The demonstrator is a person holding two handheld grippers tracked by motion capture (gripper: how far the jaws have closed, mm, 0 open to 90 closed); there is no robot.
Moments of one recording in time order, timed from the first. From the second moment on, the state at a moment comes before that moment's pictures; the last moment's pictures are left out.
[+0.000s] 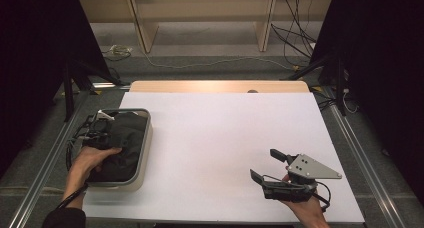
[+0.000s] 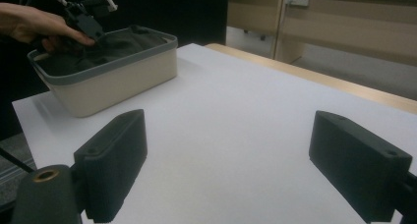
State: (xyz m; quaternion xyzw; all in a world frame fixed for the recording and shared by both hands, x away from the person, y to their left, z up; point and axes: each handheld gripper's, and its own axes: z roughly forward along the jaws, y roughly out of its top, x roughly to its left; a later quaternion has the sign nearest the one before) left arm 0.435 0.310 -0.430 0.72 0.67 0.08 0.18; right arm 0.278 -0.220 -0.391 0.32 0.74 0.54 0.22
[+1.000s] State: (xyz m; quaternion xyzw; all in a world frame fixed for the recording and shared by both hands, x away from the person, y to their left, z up) left arm 0.430 0.313 -0.419 0.74 0.63 0.13 0.20; right arm 0.279 -0.216 -0.391 0.32 0.75 0.53 0.22
